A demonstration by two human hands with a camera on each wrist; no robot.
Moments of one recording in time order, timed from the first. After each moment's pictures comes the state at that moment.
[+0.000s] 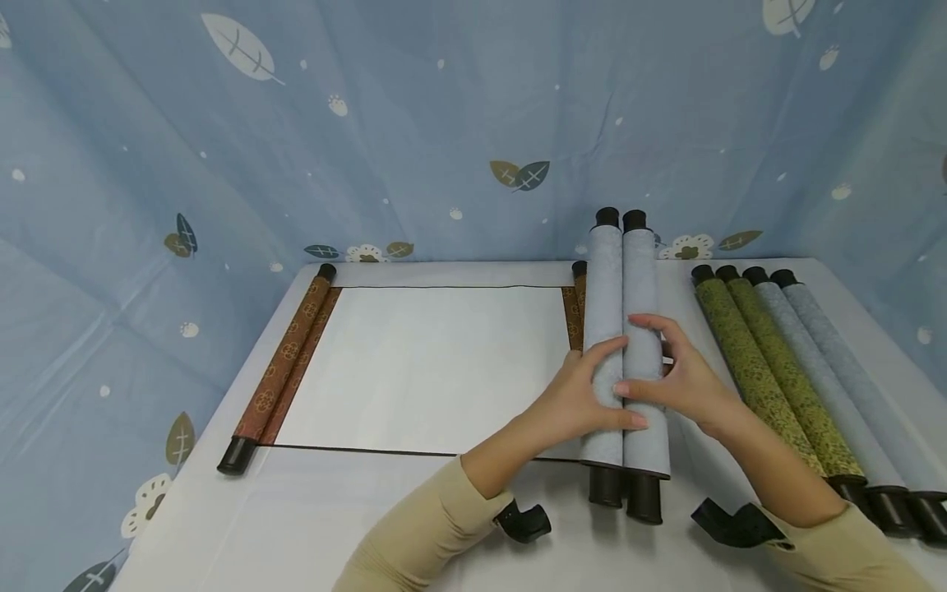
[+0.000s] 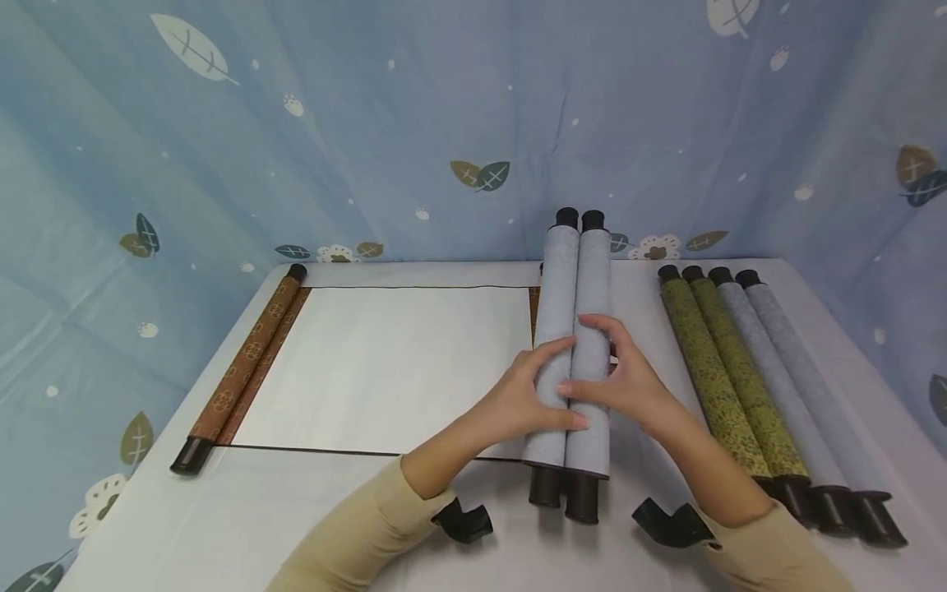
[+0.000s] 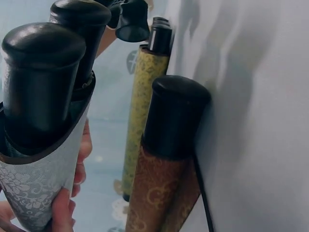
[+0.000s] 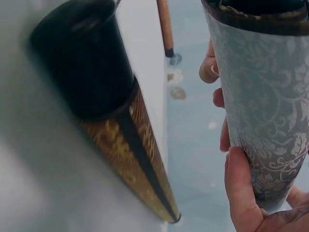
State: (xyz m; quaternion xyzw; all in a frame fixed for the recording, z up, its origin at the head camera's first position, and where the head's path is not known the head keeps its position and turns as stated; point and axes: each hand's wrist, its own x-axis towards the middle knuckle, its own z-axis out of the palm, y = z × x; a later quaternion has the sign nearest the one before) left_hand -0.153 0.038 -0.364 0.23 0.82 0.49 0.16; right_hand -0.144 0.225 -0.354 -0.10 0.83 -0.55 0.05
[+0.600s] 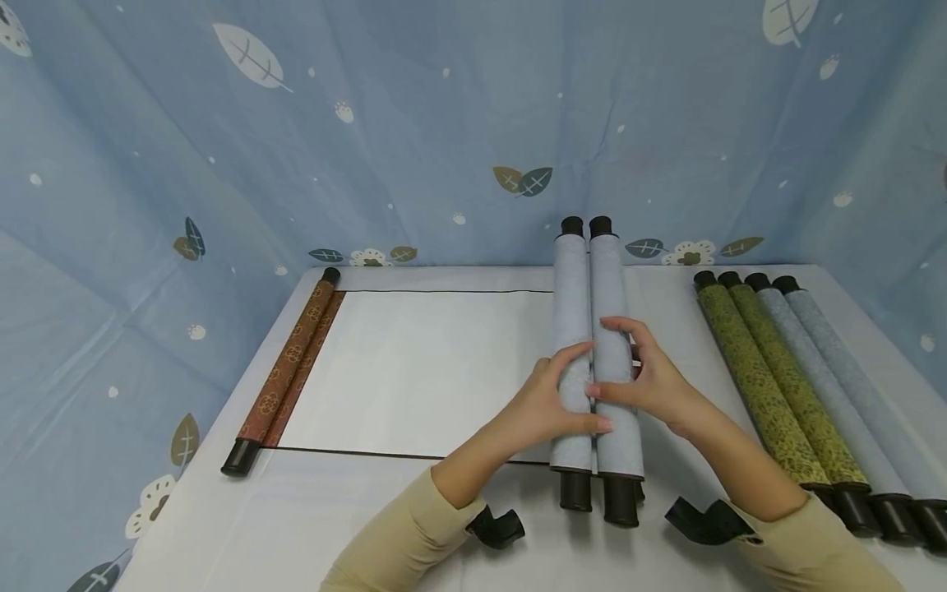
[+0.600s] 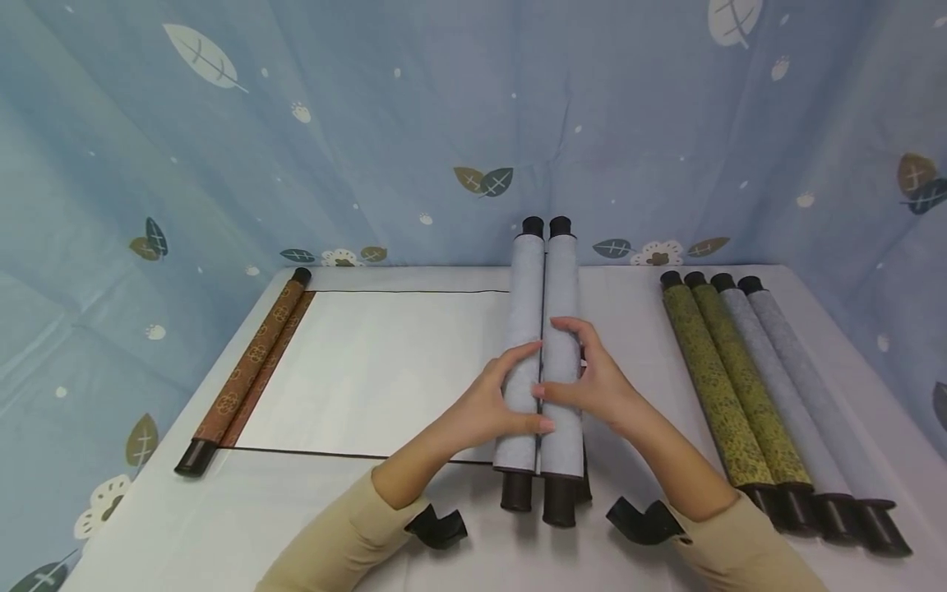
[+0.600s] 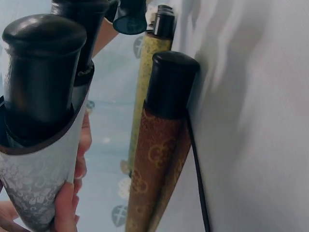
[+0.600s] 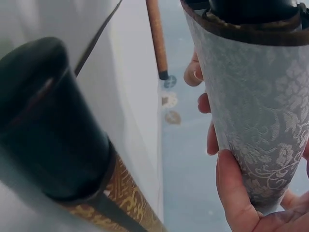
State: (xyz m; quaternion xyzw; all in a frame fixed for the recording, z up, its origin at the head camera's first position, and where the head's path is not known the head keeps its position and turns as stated) left_hand -0.151 0.002 -0.367 0.21 0.81 0.52 0.16; right_hand -0.151 0.195 -0.351 -0.11 0.81 -0.57 0.08
